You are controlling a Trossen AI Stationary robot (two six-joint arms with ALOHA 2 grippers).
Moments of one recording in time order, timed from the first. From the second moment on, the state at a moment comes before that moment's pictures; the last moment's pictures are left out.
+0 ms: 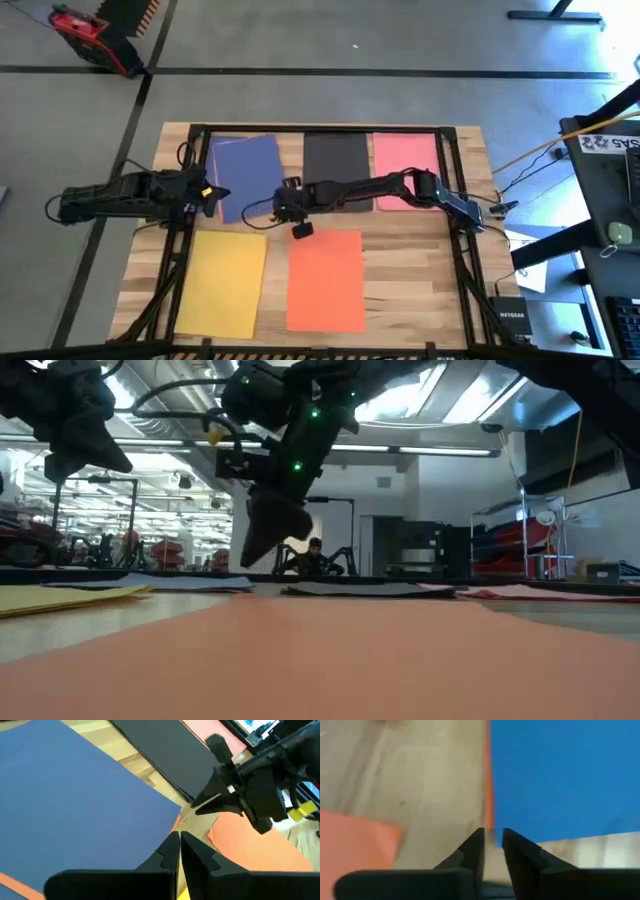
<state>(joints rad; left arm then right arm) 0.06 0.24 0.47 -0.81 -0.28 -0.72 0.00 2.34 1.90 -0.58 0.19 -0.40</state>
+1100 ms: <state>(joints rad) 0.06 0.24 0.47 -0.81 -0.28 -0.73 -0.03 2.36 1.79 -0.53 0.35 -0.48</state>
